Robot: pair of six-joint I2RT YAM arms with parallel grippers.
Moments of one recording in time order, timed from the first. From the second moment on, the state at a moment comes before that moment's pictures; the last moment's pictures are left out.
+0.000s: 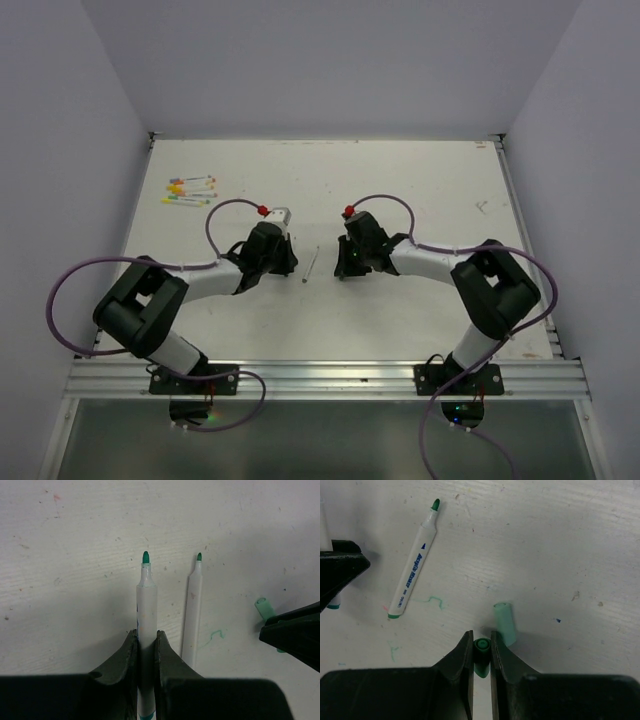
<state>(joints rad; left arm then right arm) -0.59 1.53 0.63 0.20 -0.04 -0.48 0.68 1.69 0.91 -0.17 -0.08 0.59</state>
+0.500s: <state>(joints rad) -0.56 1.64 0.67 0.26 0.02 -0.48 0.68 1.75 0.97 -0.19 0.04 0.59</state>
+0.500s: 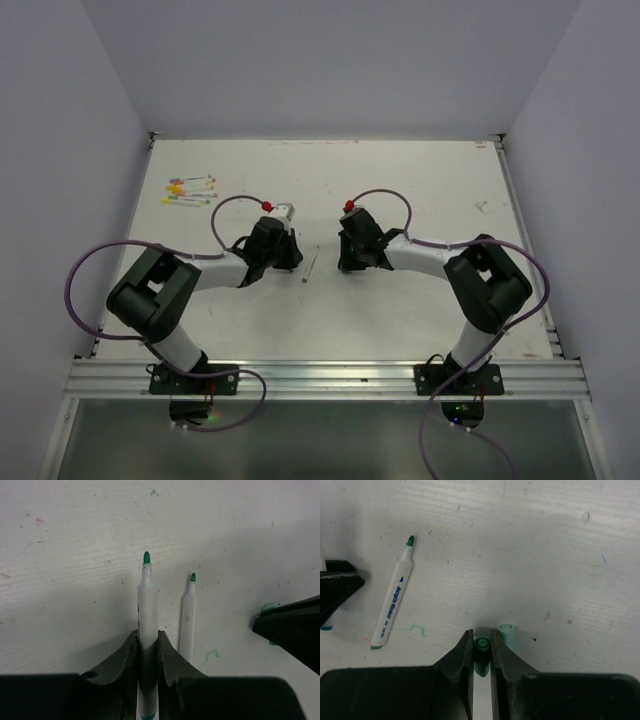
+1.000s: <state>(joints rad) -0.56 1.64 0.65 0.30 0.00 -0.53 0.70 1.74 0.98 -0.24 0.17 0.59</state>
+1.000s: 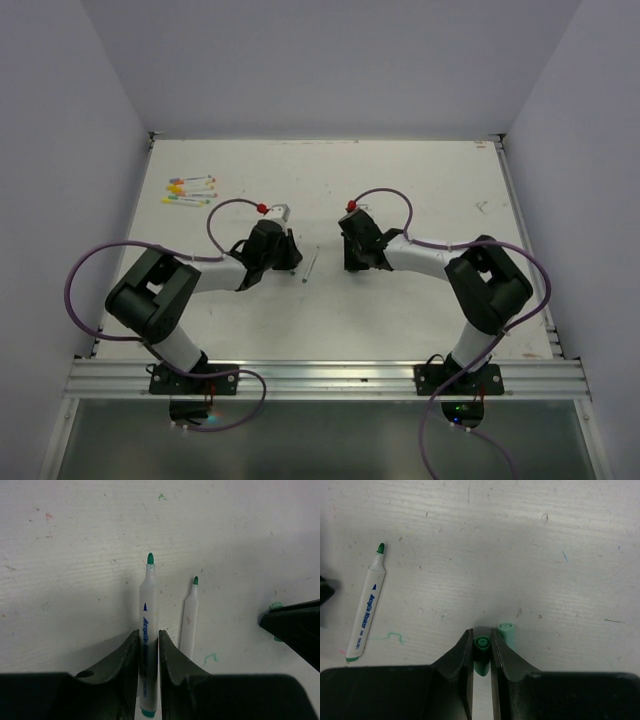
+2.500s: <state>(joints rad) -0.27 1.33 0.72 -0.06 -0.22 -0.63 0.72 1.50 1.11 -0.51 0.34 0.51</state>
